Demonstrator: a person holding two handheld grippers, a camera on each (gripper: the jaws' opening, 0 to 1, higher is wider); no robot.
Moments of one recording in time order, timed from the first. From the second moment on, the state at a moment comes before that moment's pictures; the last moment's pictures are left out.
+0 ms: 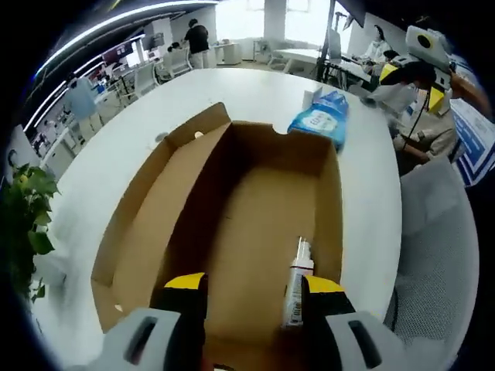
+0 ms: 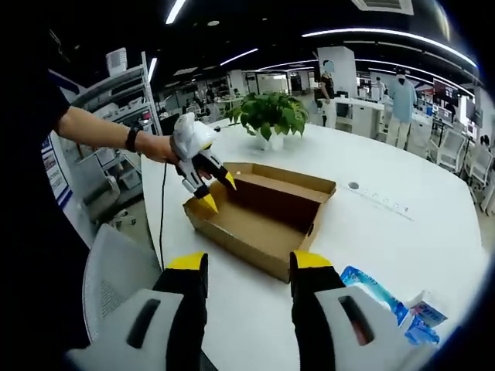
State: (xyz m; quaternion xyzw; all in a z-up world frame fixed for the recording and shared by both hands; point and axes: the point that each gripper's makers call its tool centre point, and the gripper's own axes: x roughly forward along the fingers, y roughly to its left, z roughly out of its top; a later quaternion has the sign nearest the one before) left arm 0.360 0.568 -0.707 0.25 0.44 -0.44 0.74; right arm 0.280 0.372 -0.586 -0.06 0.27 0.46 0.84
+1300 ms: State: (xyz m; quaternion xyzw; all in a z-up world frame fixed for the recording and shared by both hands) left arm 0.344 0.561 -0.772 0.30 0.48 -0.51 0.64; right arm 0.251 0.363 -0.611 -0.04 0.31 0.43 0.85
